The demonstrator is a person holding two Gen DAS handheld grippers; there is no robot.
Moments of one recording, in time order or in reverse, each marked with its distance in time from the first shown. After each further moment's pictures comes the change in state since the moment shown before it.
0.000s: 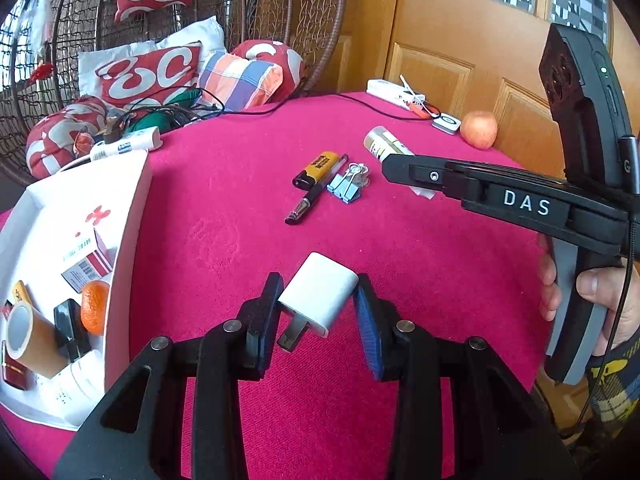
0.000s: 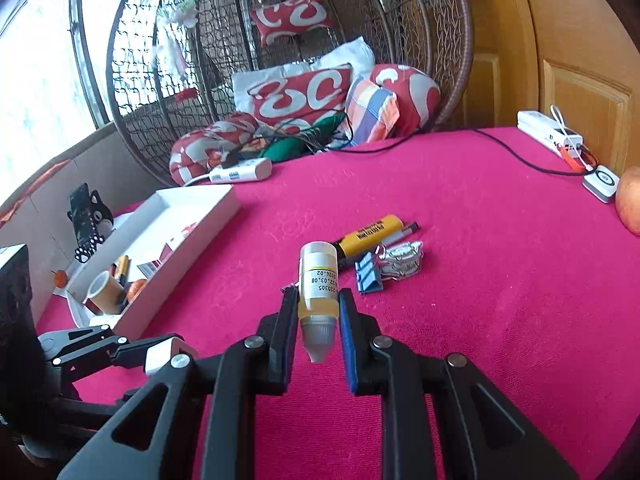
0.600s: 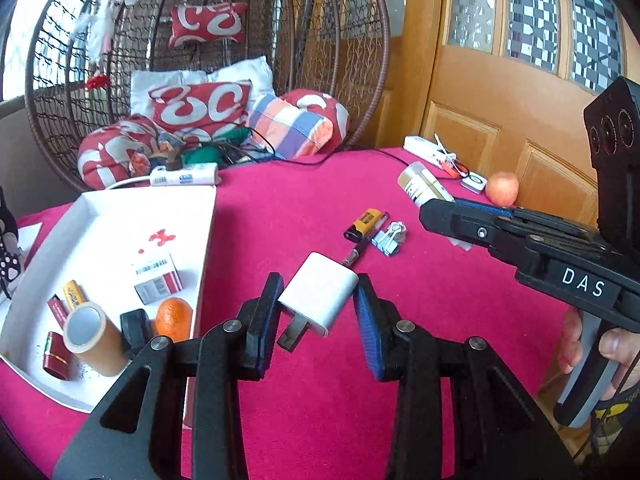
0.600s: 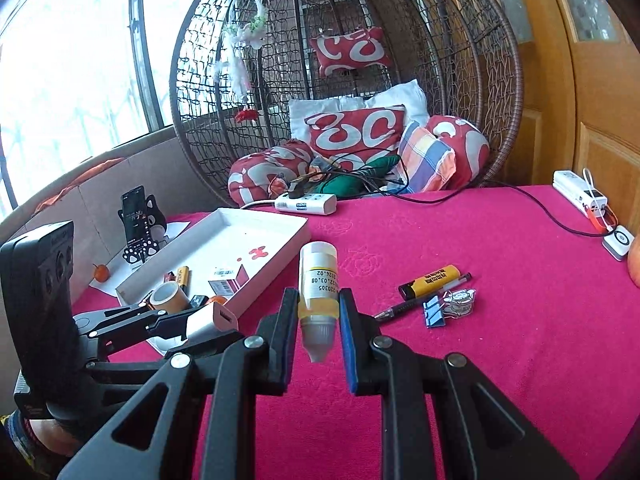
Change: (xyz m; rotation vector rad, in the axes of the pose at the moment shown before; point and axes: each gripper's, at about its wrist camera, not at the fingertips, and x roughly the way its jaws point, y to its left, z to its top) left arm -0.054 0.033 0.002 -0.089 -0.189 0.113; right arm -0.028 0.061 0.009 -0.124 -0.083 0.088
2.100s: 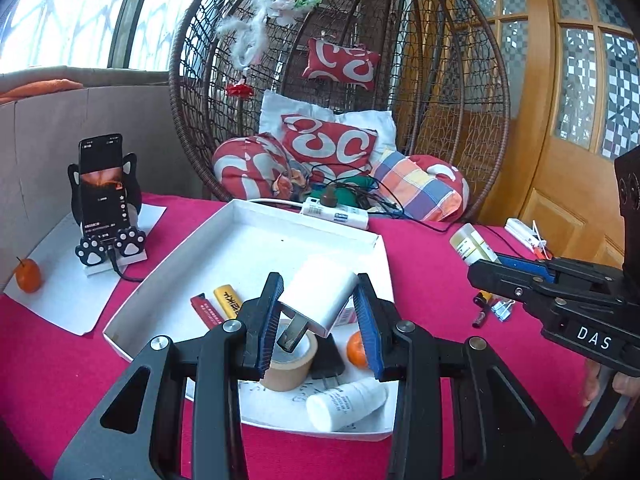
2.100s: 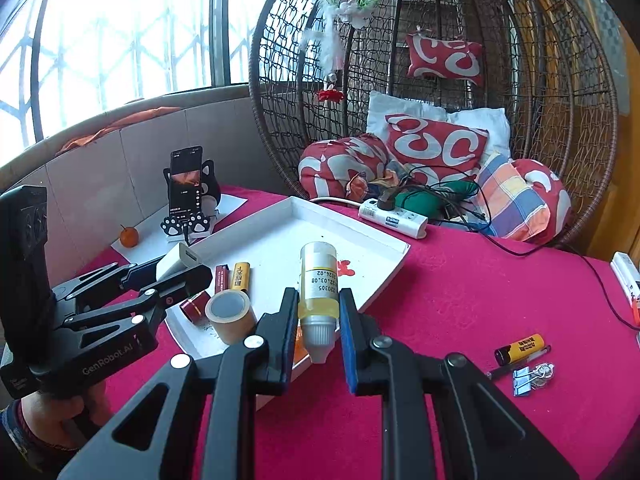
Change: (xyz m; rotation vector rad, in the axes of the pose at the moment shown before) left arm -0.059 0.139 -0.012 -0.247 -0.143 0.265; right arm 0.067 0.106 0.033 -0.231 0.081 0.101
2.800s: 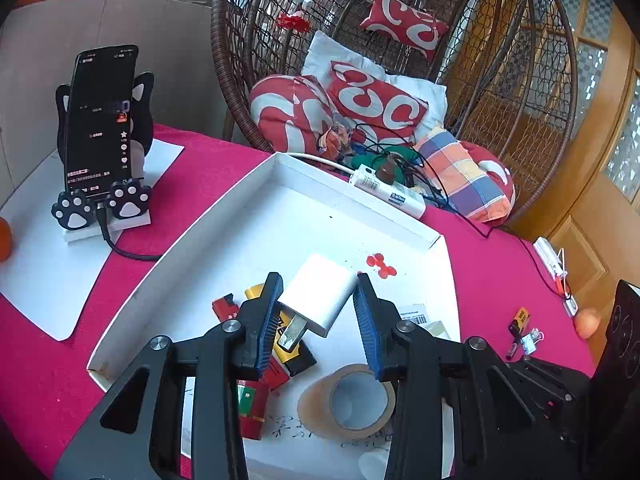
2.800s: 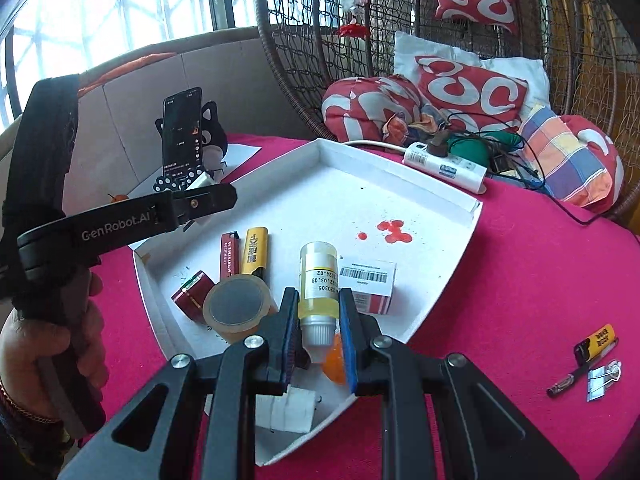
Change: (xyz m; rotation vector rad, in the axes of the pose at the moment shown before) left arm 0.081 0.064 0.023 -0.196 0.209 0.014; right arm 0.099 0.031 -0.011 0.034 0.184 0.062
